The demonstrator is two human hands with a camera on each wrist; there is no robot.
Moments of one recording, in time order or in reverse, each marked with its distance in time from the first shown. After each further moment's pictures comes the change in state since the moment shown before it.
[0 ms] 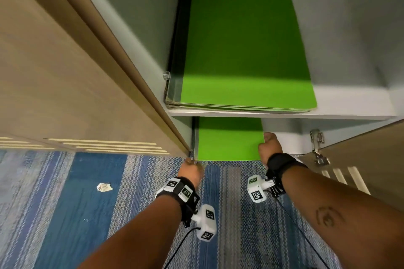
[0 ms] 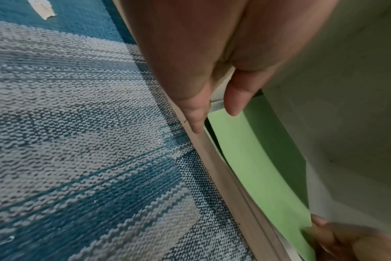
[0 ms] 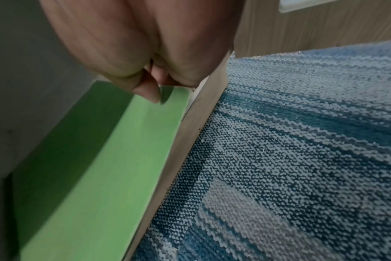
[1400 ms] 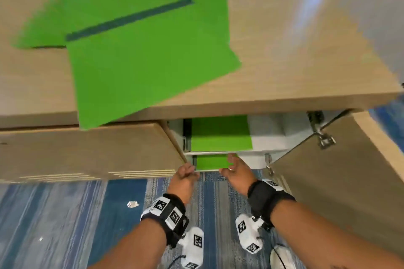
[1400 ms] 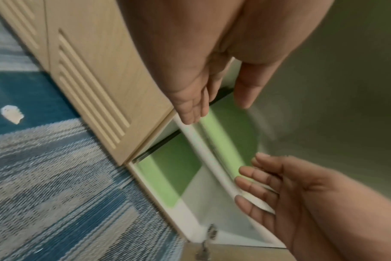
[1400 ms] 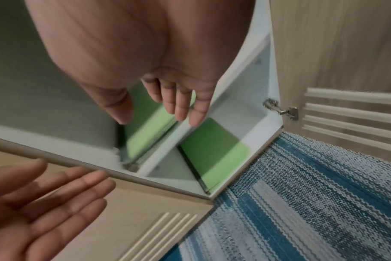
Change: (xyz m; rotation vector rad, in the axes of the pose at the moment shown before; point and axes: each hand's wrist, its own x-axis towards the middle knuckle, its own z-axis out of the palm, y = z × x) left_hand -0.306 0.150 -0.138 -0.159 -0.187 0.261; right_hand -0.295 -0.218 -0.131 -0.134 -0.356 -0.177
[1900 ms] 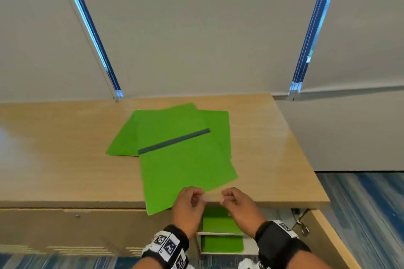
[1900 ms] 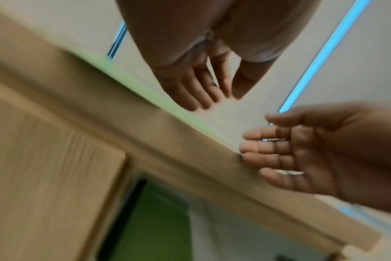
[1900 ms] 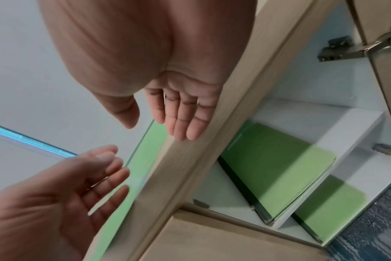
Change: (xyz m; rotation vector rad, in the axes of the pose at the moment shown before) left_hand -0.158 0.238 -0.035 0.379 0.256 0.693; right_hand -0.148 -0.243 -0.115 0.060 0.067 -0.314
